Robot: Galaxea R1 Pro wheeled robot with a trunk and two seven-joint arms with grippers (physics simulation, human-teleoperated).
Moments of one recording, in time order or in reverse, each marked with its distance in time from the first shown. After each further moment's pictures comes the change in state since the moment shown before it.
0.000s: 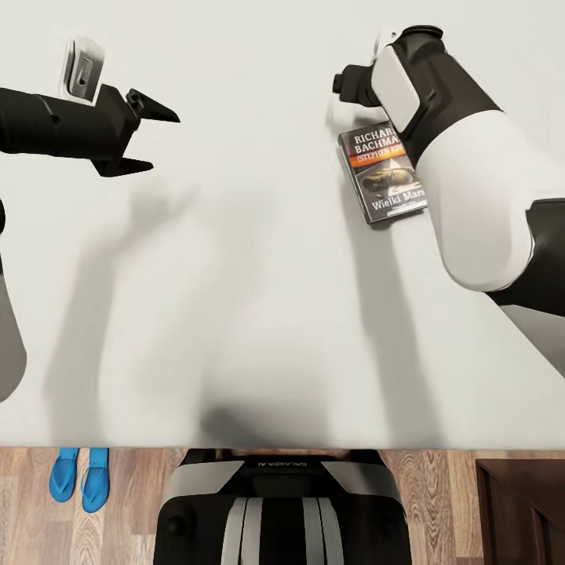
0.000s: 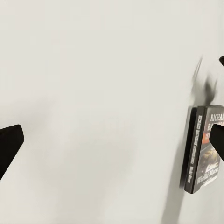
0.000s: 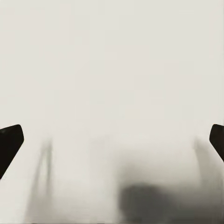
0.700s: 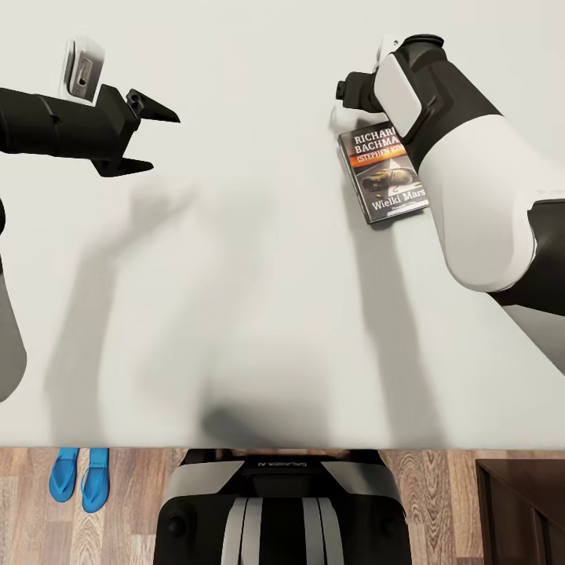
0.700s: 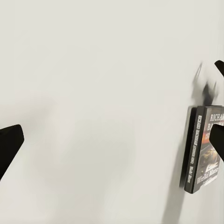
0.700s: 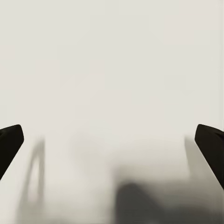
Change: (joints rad) left arm 0.000 0.000 0.000 0.000 0.000 0.000 0.000; right arm 0.005 -0.013 0.002 0.018 0.004 -0.008 0.002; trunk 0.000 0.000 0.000
